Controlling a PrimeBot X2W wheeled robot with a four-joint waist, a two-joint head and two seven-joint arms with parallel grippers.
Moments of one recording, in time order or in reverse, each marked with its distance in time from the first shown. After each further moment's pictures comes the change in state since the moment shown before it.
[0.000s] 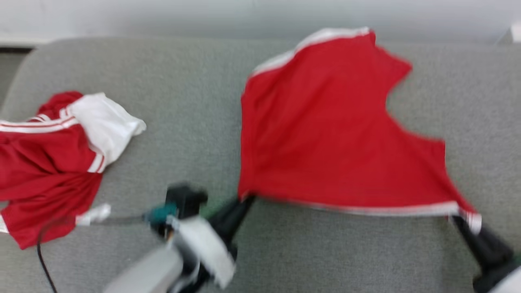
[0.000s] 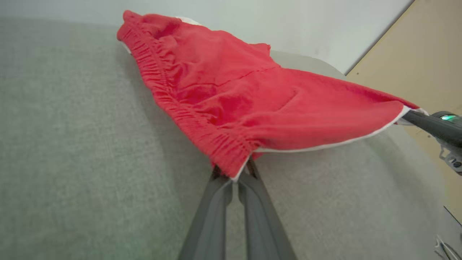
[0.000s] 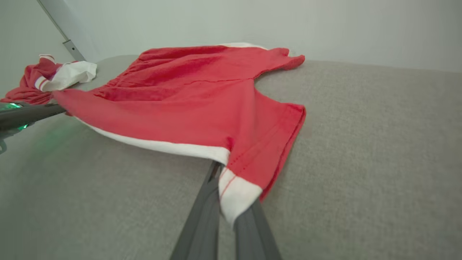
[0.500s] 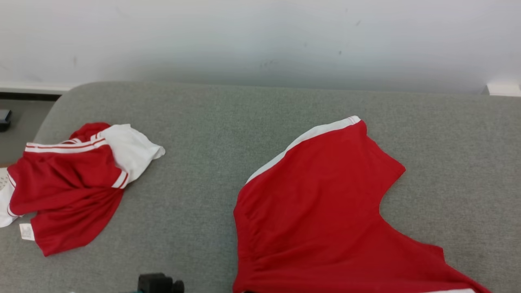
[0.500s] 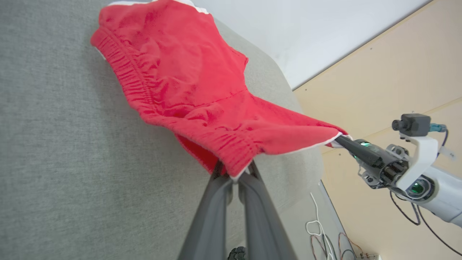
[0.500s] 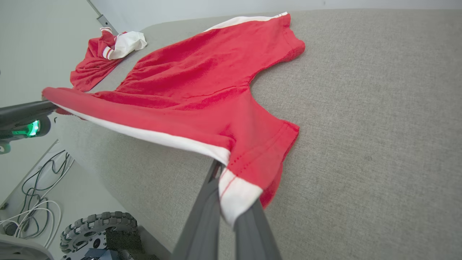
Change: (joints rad) left arm 0.471 0.272 0.024 -0.634 -0.304 0.145 0.109; right arm 0.509 -0.211 -0.177 -0.353 0.171 0.000 0.156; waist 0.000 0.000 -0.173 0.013
